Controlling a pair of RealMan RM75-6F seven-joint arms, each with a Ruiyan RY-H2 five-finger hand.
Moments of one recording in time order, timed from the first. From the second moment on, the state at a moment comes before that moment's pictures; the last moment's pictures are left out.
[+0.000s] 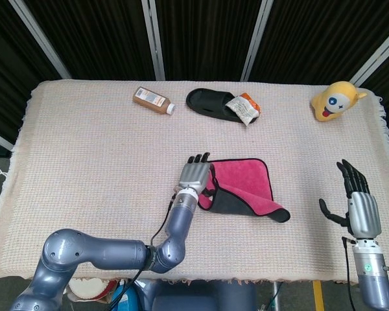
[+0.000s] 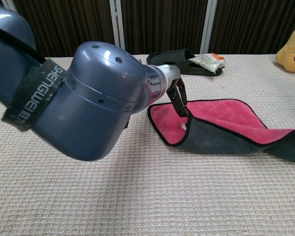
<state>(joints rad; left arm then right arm) -1.39 -1.98 -0.52 -1.27 0.10 1.11 0.81 0.18 -1.24 0.16 -1.57 -1.42 1.46 0.27</state>
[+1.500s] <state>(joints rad) -1.36 -2.06 -0.60 -1.23 0.20 1.05 0.77 0.18 -1.25 0.18 -1.55 -1.42 1.44 0.31</state>
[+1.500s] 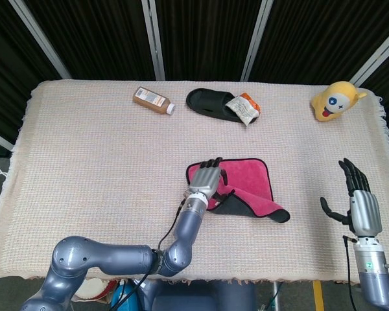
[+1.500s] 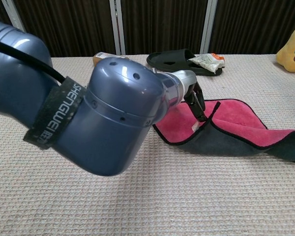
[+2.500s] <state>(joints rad) -1.32 -2.00 -0.50 -1.42 0.19 1.08 0.82 0.18 -1.25 0.17 -1.56 -1.43 1.45 0.31</state>
